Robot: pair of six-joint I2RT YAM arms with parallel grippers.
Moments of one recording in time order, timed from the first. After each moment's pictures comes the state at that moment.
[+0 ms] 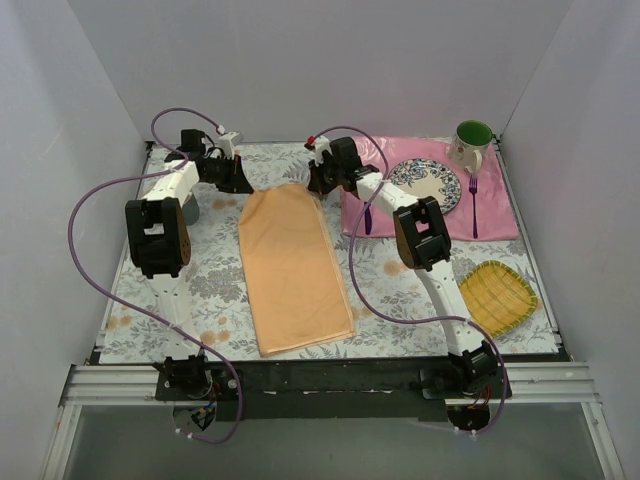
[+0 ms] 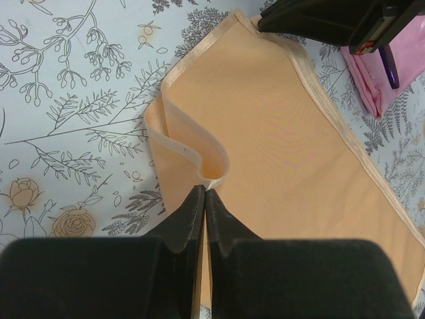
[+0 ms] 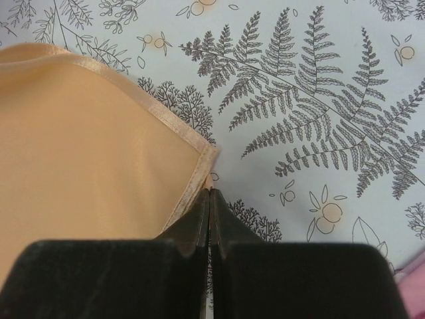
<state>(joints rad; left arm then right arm) 0.04 2.19 1.80 -0.58 0.77 0.23 0.51 2.61 2.20 -0.19 -0.40 -0.07</state>
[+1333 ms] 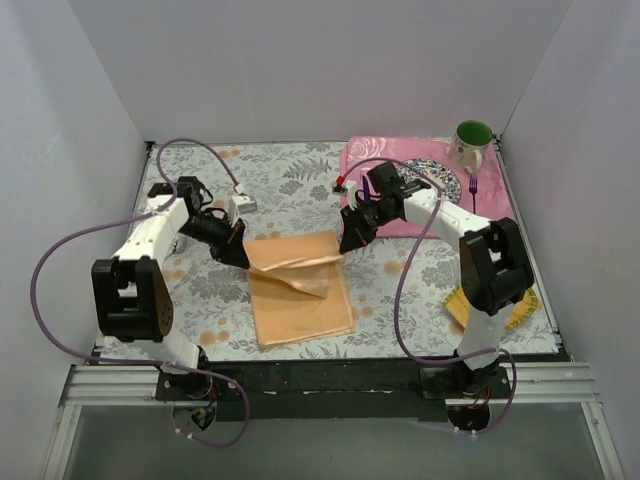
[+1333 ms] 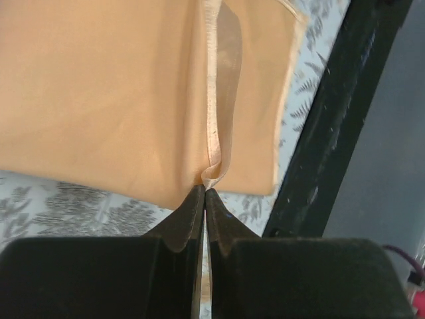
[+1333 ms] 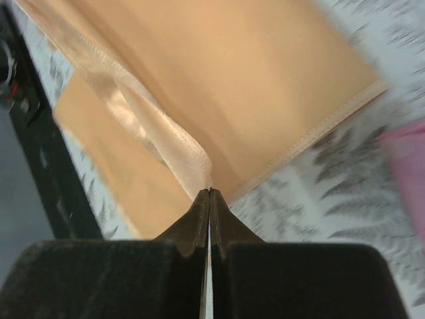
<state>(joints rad) 0.01 1.68 1.32 -1.24 0.87 0.90 0.48 1.90 1.43 -0.59 -0.79 -0.20</state>
